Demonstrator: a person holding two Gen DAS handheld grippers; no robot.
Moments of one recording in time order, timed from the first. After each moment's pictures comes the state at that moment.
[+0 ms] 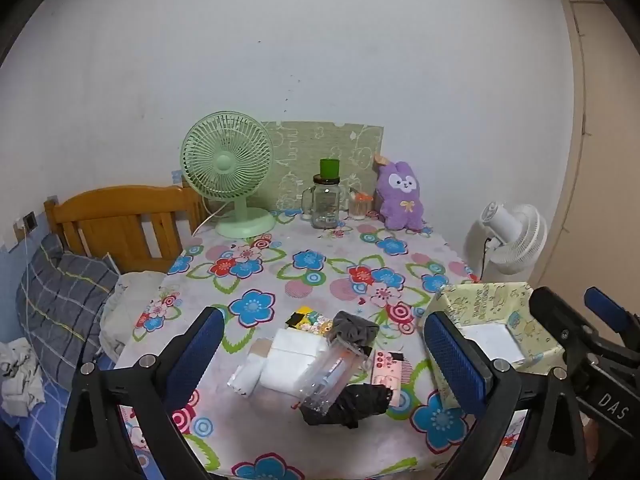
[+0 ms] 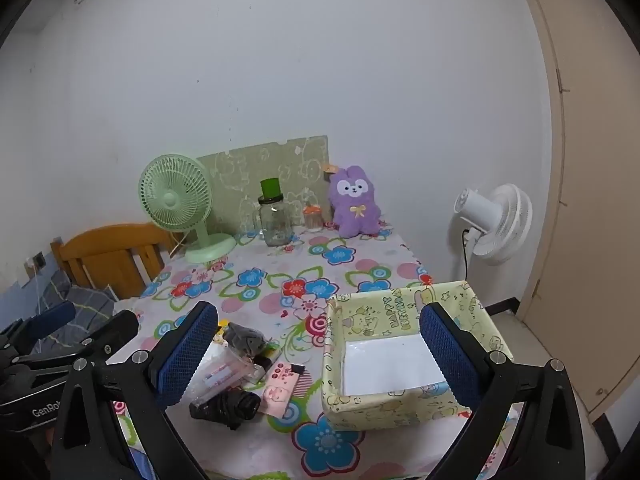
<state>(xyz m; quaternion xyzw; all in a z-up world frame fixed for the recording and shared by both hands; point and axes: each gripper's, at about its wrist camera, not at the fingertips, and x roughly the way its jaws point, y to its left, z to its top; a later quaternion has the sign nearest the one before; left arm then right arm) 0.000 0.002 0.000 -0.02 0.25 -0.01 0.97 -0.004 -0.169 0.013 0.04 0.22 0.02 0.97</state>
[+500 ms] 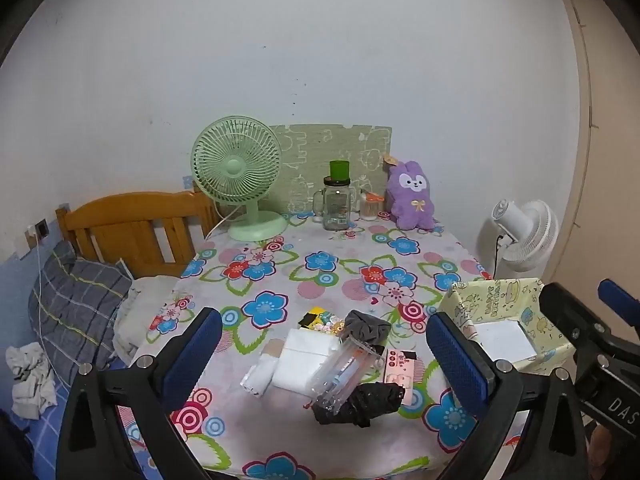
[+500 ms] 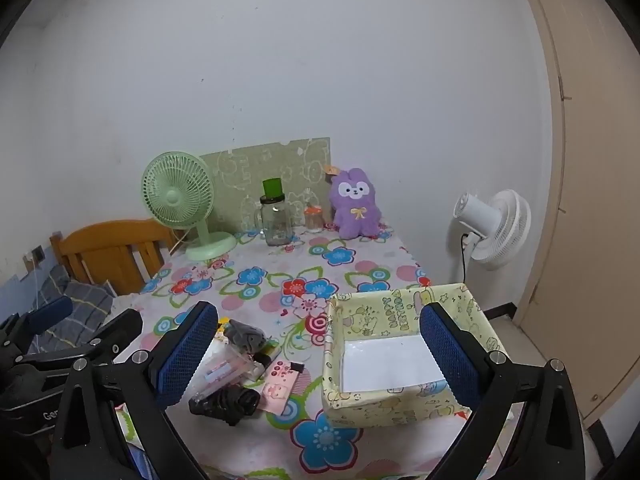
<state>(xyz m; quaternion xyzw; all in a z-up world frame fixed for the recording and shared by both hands) -0.007 0.000 -0.007 0.00 0.25 0.01 0.97 -0.014 -0.167 0.016 0.02 0.22 0.01 0.98</state>
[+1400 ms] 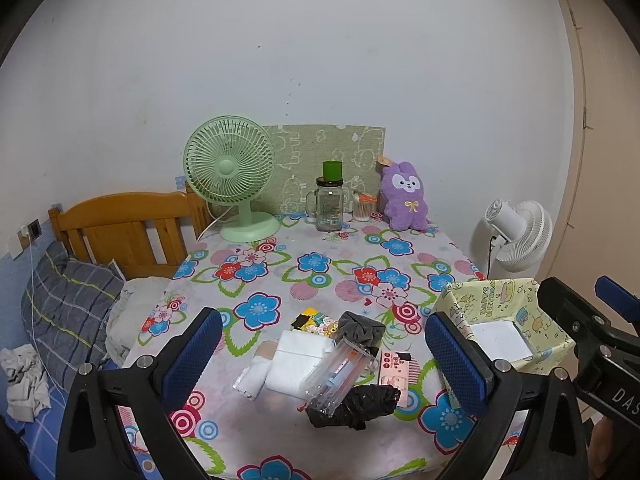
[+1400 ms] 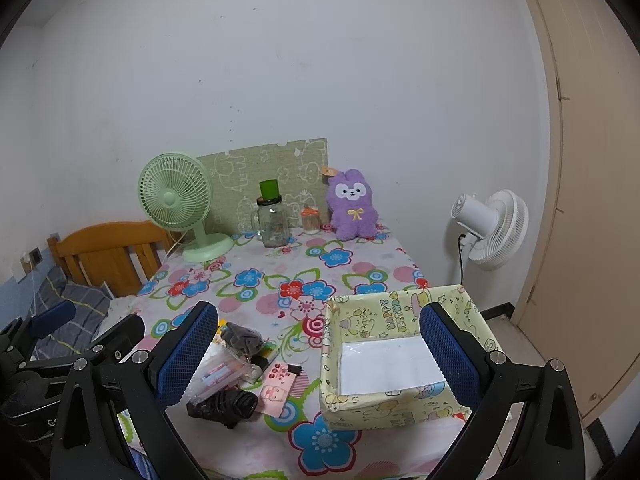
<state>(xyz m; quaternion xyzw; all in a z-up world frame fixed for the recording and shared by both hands) -0.002 -0.004 -0.006 0.00 0.25 0.00 0.97 -0.011 -0.167 0.013 0.02 0.22 0.01 0.97</state>
